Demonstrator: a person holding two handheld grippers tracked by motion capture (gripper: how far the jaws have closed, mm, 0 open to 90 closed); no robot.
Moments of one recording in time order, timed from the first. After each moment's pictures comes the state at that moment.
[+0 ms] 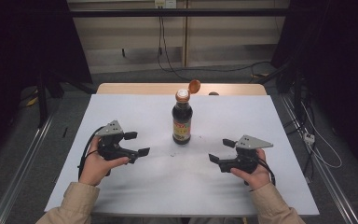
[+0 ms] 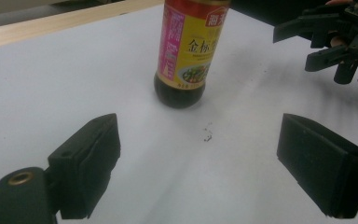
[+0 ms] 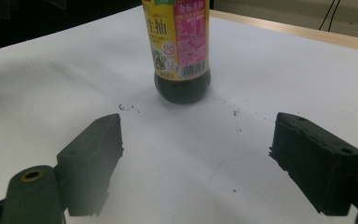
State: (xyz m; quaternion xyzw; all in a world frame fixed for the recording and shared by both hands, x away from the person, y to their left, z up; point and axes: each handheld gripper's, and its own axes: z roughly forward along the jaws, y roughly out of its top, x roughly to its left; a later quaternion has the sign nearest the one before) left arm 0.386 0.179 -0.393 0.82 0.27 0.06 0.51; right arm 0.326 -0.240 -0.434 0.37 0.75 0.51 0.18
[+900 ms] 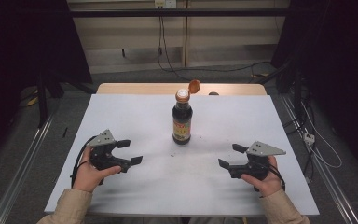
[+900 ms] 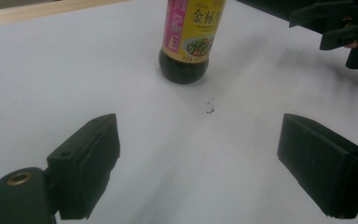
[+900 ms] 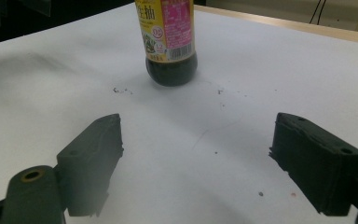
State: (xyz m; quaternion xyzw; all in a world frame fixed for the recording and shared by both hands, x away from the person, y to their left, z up) left arm 0.369 0.202 -0.409 0.81 0.28 0.06 0.51; right arm 0.306 -0.264 -0.438 0.38 0.74 0.51 0.19
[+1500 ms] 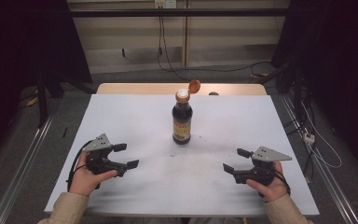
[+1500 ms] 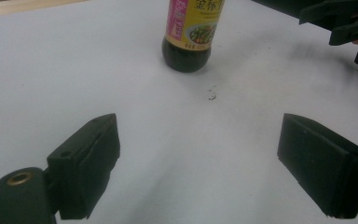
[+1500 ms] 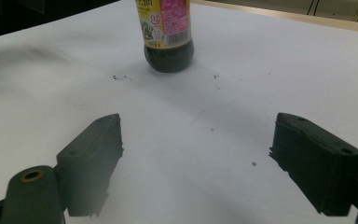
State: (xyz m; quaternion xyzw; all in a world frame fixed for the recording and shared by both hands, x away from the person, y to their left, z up) left arm 0.360 0.213 -0.416 0.81 0.29 0.06 0.51; right arm 0.291 -0.276 -0.443 0.39 0.75 0.51 0.19
